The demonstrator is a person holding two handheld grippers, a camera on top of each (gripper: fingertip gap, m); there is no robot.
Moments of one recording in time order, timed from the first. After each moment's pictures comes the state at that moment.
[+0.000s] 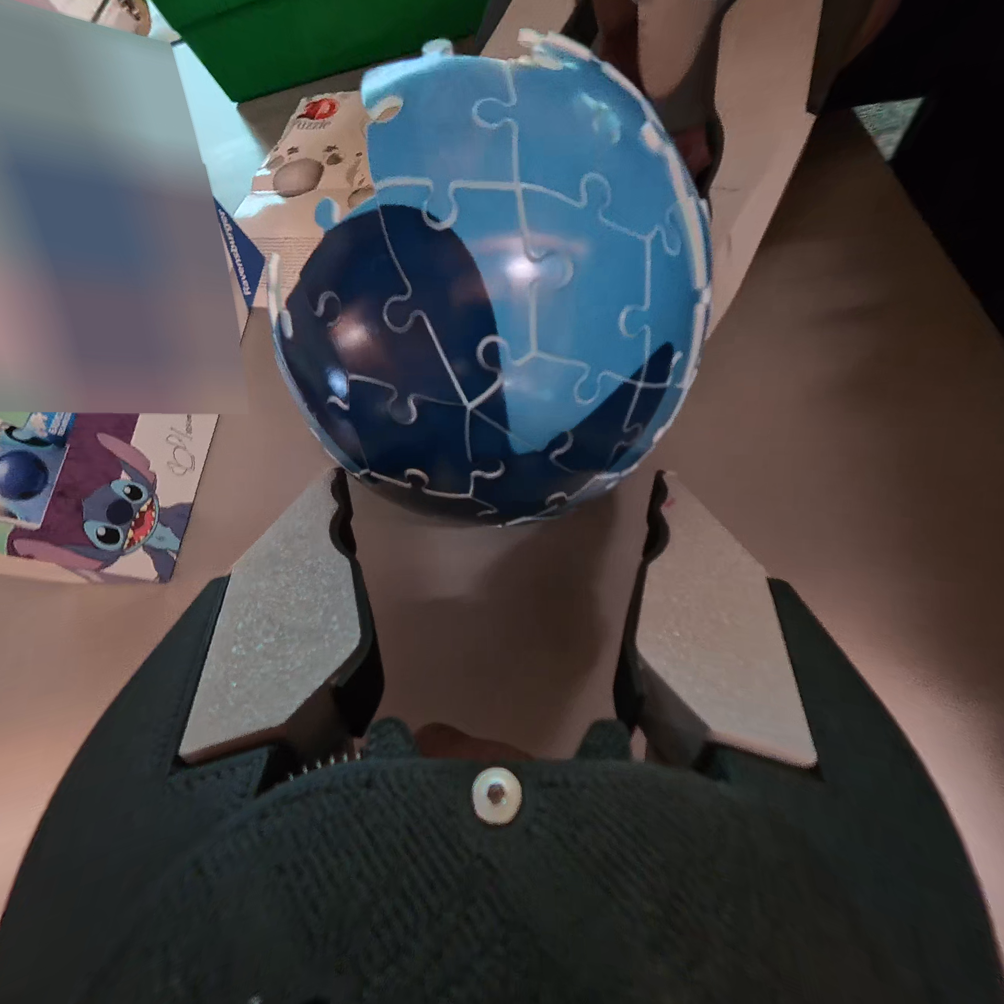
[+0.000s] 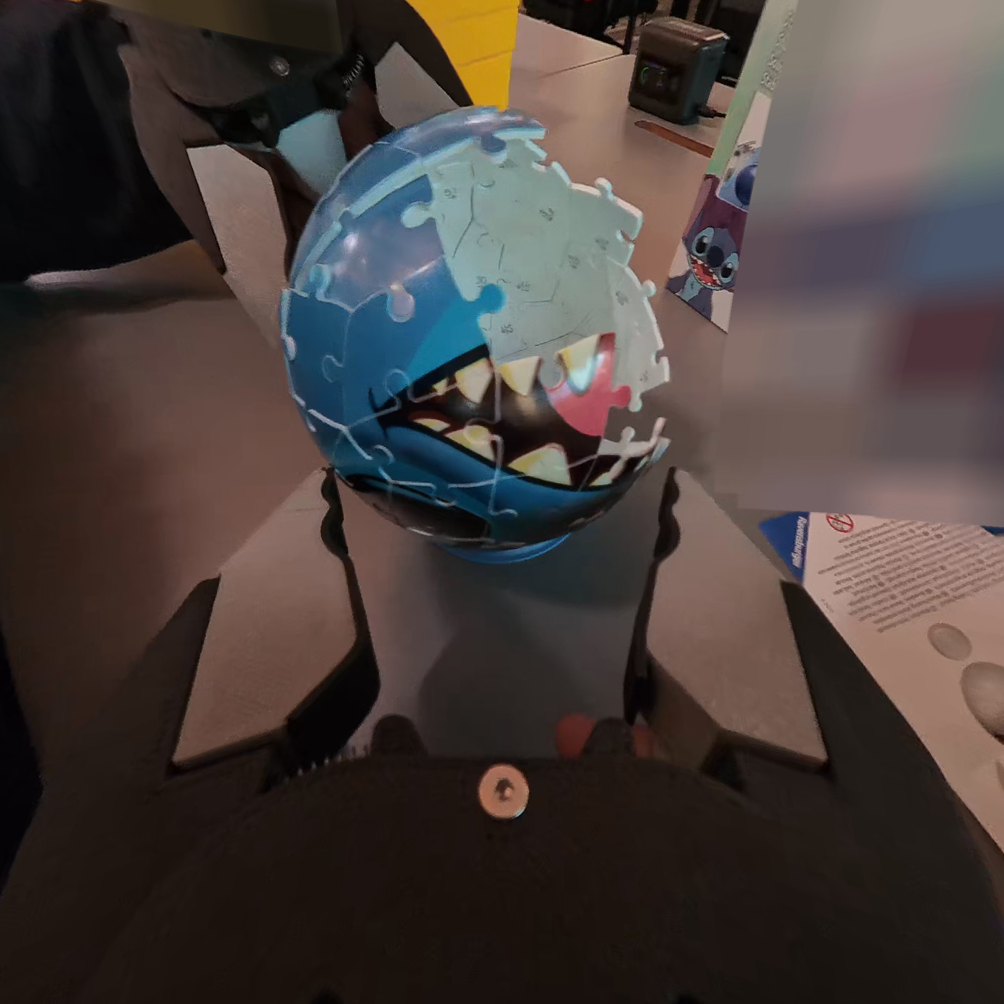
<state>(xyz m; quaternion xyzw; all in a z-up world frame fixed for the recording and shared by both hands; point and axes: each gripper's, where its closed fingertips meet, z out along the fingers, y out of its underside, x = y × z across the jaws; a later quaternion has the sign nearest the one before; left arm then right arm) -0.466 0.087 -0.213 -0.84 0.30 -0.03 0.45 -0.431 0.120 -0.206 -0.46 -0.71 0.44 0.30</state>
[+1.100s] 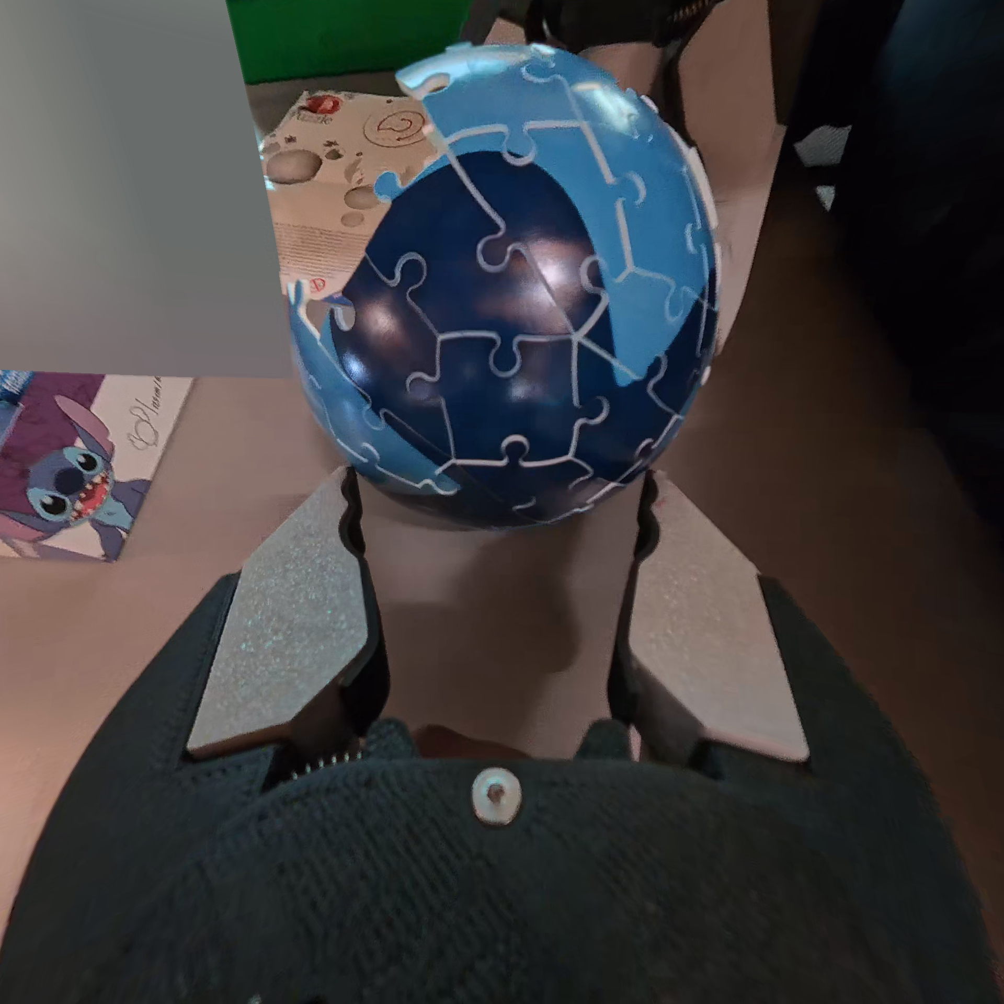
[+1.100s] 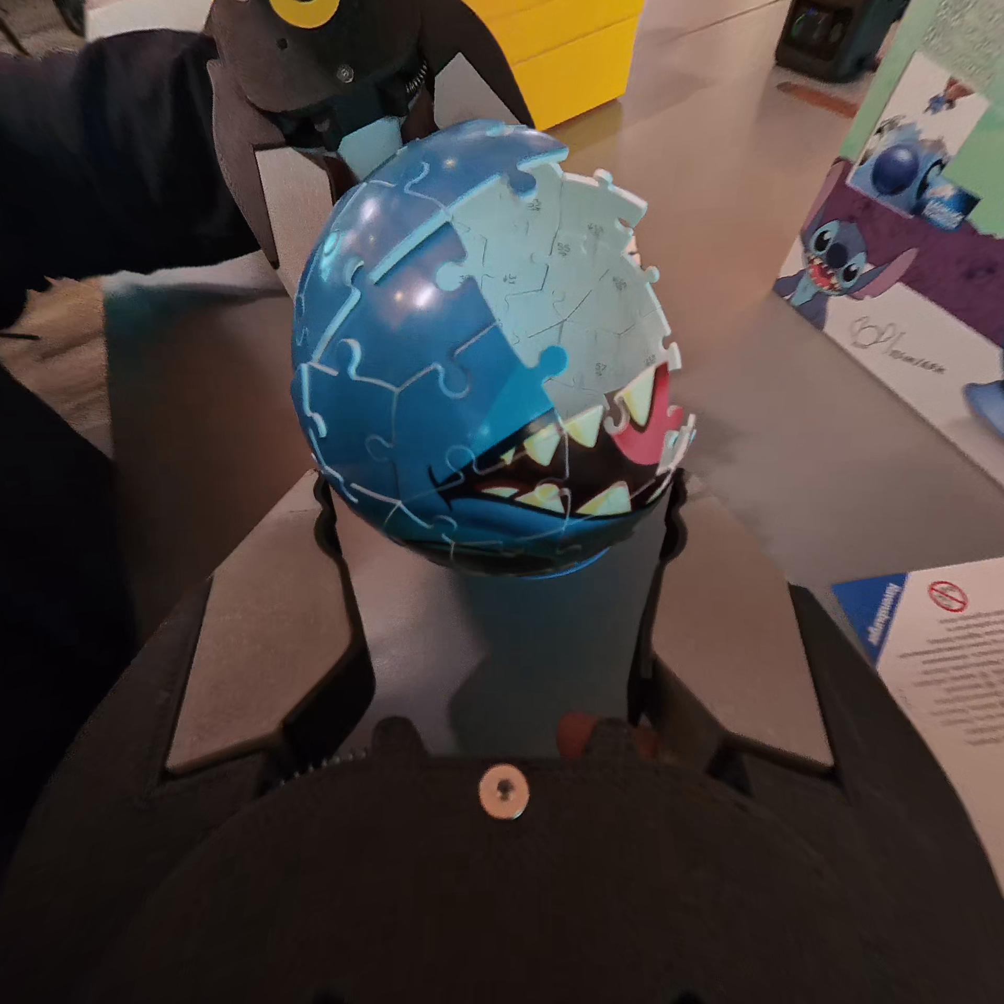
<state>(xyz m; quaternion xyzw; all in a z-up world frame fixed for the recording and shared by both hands) -0.462 0.082 -0.209 -0.85 0.26 -0.08 0.46 -0.434 0.107 -0.204 -0.42 -0.74 0.48 0.20</state>
